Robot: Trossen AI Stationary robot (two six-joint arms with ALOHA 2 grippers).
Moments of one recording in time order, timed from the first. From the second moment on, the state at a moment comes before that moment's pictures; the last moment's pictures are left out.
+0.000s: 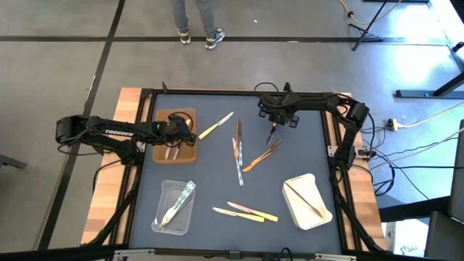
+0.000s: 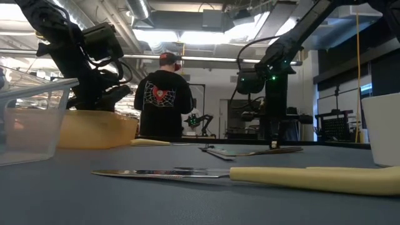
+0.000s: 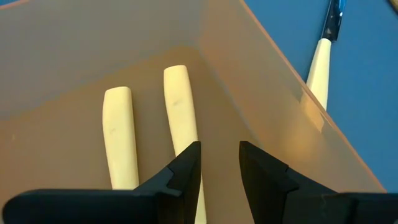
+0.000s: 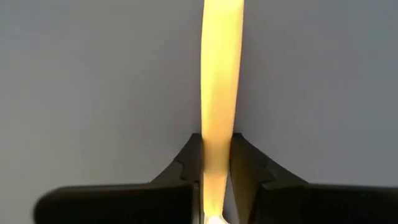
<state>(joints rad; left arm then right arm) 0.27 1.18 0.43 -0.28 -0.46 -0.81 -0.56 1.88 1.10 -0.67 0.21 1.33</state>
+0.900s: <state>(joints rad) 0.27 1.18 0.49 -0.27 -0.45 -0.80 -0.56 1.88 1.17 -0.67 0.21 1.00</state>
